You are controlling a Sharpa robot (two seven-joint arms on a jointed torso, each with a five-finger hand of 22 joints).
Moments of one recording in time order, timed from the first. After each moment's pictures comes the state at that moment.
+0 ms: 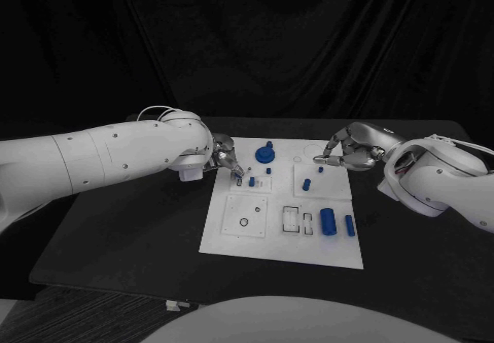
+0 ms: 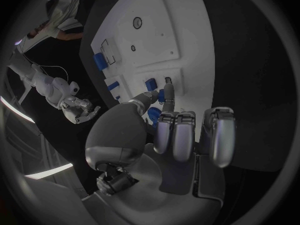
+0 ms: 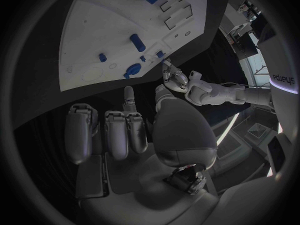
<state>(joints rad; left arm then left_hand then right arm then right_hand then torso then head) 1.36 -0.66 -0.21 1.31 -0.98 0.19 -0.46 1.06 0.00 0.37 0.01 0.47 1.08 0.05 0.18 0.89 1.46 -0.03 1.55 1.31 1.47 -0.08 1.56 1.30 0.02 1.48 0.03 1.48 1.31 1.33 -0.91 -0.21 1.62 -1.30 -0.35 -0.18 1.11 -0.05 0.01 0.29 0.12 0.87 0.10 0.40 0.34 1.47 0.02 1.55 1.30 1.46 -0.06 1.55 1.29 0.02 1.47 0.05 1.42 1.29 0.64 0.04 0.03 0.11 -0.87</state>
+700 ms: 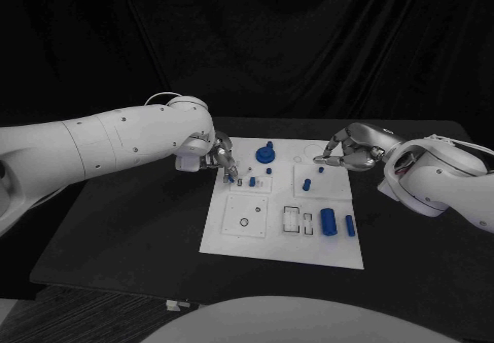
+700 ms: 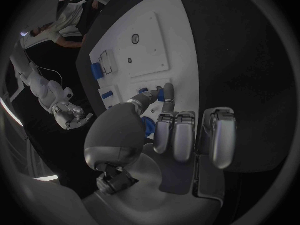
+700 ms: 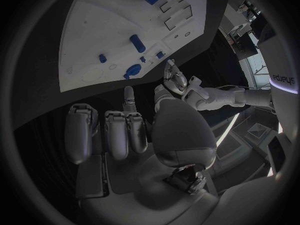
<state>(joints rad) 1.40 -0.59 -0.21 1.21 -0.93 0.42 -0.55 1.04 -0.03 0.43 -0.01 0.46 1.08 0.05 0.20 0.90 1.46 -0.03 1.55 1.31 1.47 -0.08 1.56 1.30 0.02 1.48 0.03 1.47 1.31 1.33 -0.91 -0.21 1.62 -1.30 -0.35 -0.18 1.12 -0.04 0.01 0.29 0.12 0.87 0.10 0.40 0.34 1.47 0.02 1.55 1.30 1.46 -0.06 1.55 1.29 0.02 1.47 0.05 1.42 1.29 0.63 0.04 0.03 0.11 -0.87</state>
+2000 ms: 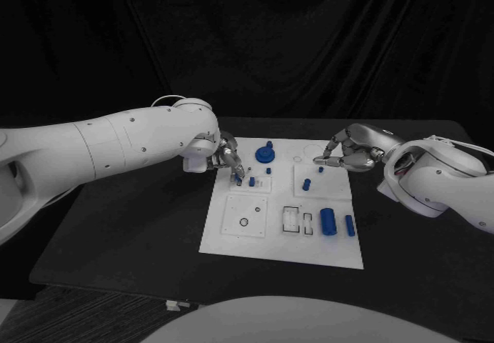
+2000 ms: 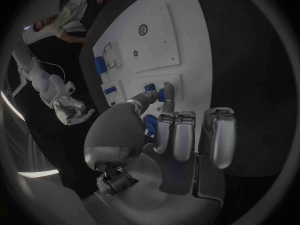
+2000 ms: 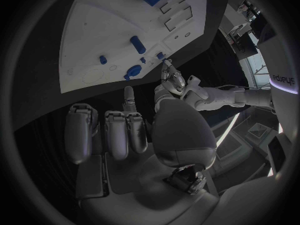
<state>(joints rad) 1.38 -0.56 -0.21 1.18 -0.90 0.38 -0.54 1.03 -0.03 0.43 -0.01 0.44 1.08 0.05 0.20 0.90 1.46 -0.03 1.55 1.31 1.47 -0.08 1.56 1.30 0.02 1.48 0.03 1.47 1.31 1.33 -0.91 -0.21 1.62 -1.30 -0.35 -0.18 1.12 -0.04 0.01 0.29 0.12 0.87 0.10 0.40 0.34 1.47 0.02 1.55 1.30 1.46 -0.06 1.55 1.29 0.02 1.47 0.05 1.42 1.29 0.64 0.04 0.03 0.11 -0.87</state>
